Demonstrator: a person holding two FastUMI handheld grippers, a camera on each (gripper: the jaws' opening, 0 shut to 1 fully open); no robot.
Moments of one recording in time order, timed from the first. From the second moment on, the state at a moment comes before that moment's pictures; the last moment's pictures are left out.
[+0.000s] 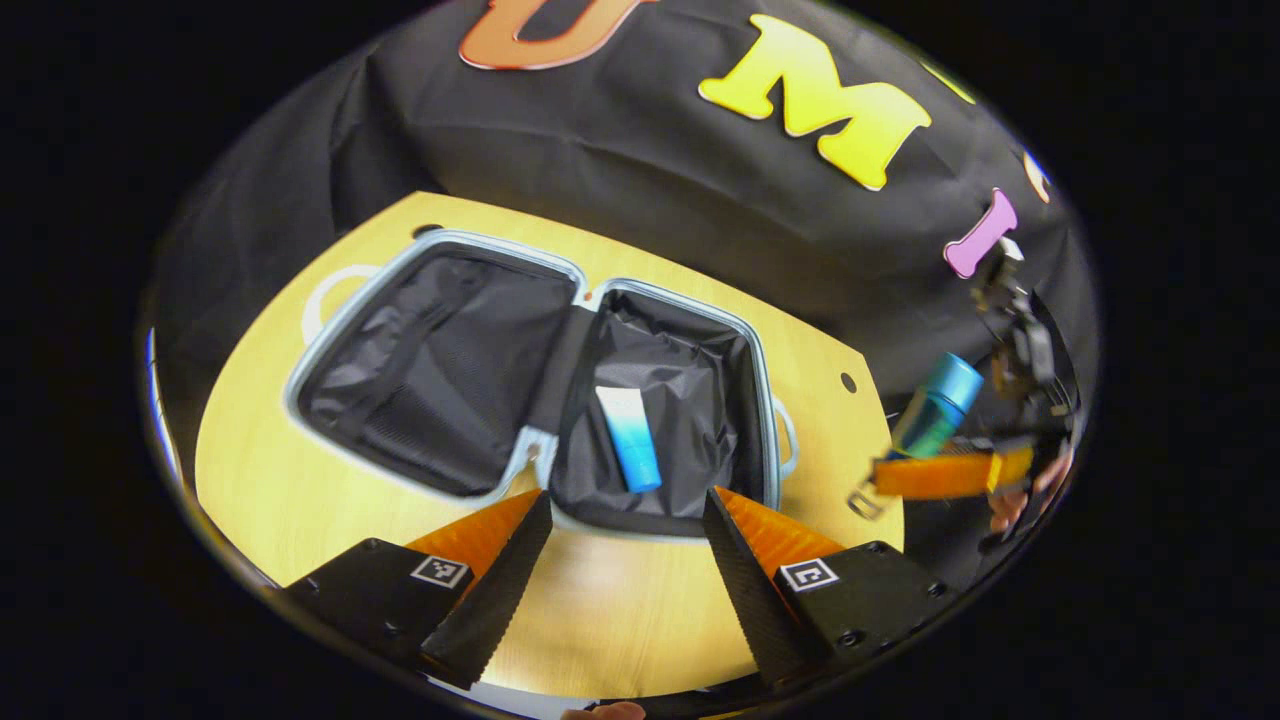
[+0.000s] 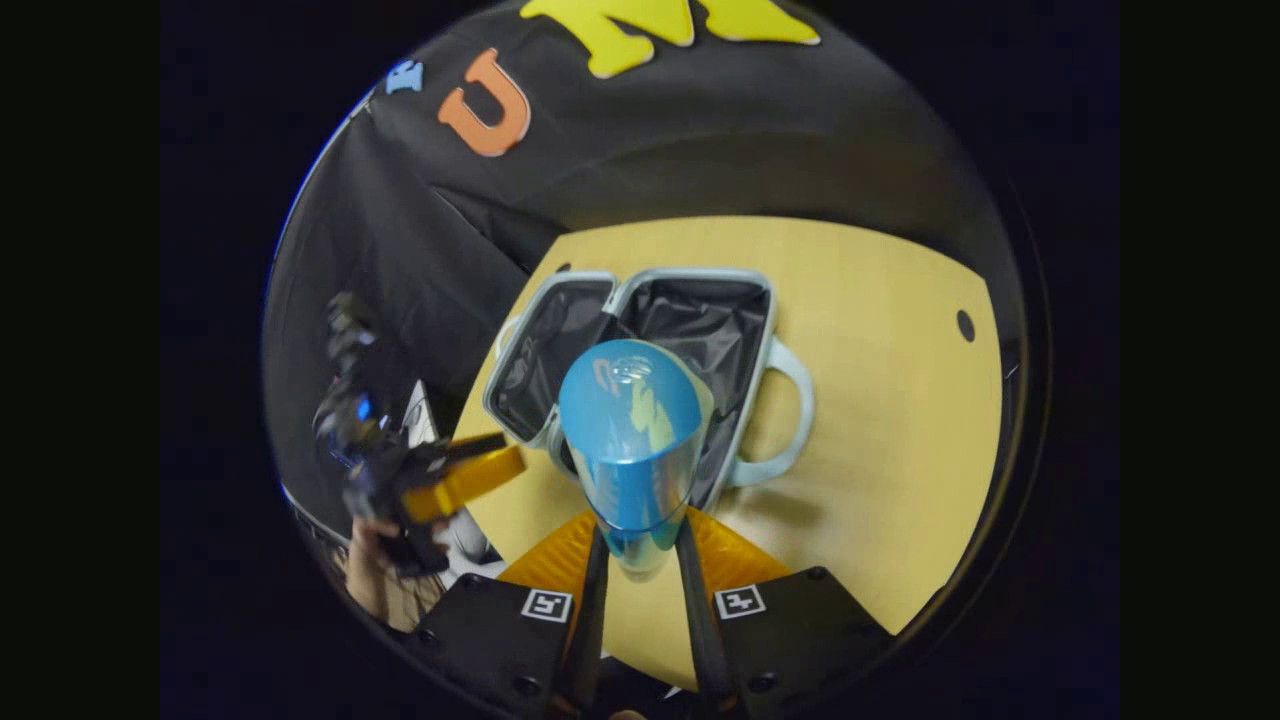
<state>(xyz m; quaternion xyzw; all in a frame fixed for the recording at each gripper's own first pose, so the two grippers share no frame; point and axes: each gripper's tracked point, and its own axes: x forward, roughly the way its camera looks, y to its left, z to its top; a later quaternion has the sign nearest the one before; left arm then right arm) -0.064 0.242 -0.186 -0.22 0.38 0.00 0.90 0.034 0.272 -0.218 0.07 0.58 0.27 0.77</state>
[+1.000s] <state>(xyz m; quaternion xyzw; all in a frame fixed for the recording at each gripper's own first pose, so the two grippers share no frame) -0.221 0.290 -0.183 -0.19 0.35 0.09 0.91 0.092 0.316 -0.362 0.05 0.71 0.09 0.70</state>
